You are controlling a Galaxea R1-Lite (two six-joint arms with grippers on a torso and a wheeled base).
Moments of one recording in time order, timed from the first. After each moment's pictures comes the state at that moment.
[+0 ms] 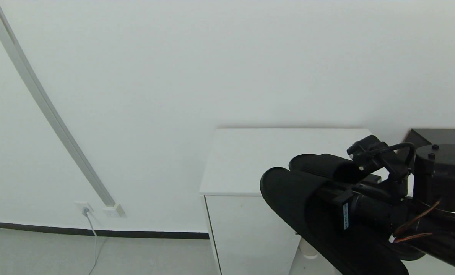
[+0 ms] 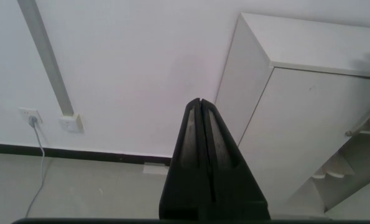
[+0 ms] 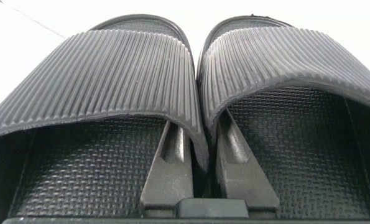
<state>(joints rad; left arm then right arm) 0.00 0.00 0.00 0.00 0.03 -0.10 0.74 1.48 -0.60 -0.62 -0.17 0.03</state>
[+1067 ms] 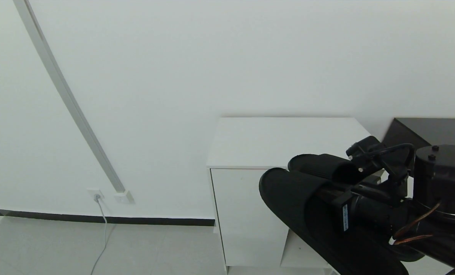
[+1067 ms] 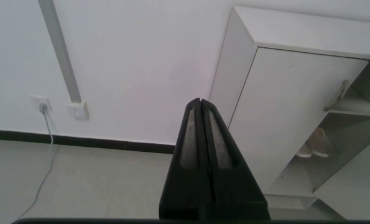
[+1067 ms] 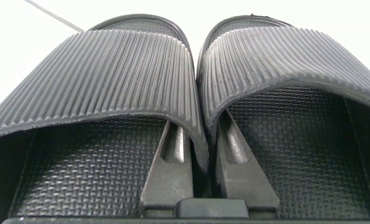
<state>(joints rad) 0.00 0.00 0.00 0.00 0.03 -0.10 0.74 1.48 -0.60 -0.62 -0.17 0.03</state>
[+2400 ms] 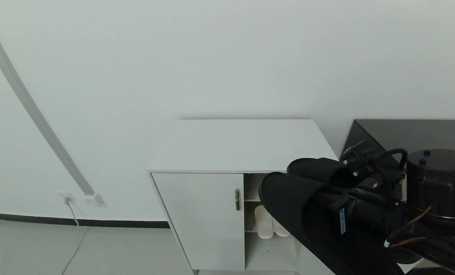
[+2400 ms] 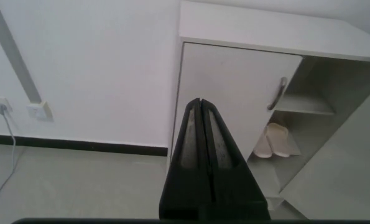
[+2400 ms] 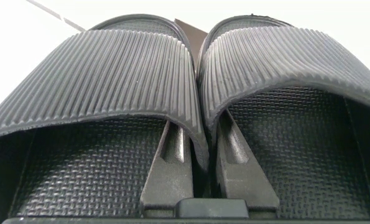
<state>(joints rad) 0.00 0.00 0.00 0.00 0.03 -0.10 0.74 1.50 -0.59 -0.62 -0.17 0.03</state>
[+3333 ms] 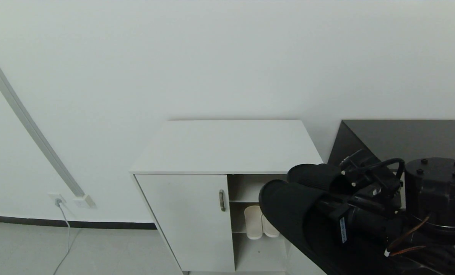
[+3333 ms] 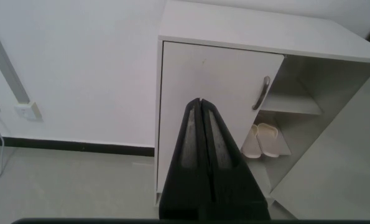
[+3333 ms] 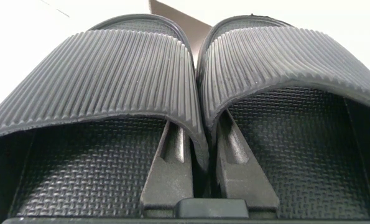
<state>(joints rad) 0.00 0.00 0.00 0.00 0.03 -0.10 0.75 1.50 -0.55 -0.65 -0.17 0.00</state>
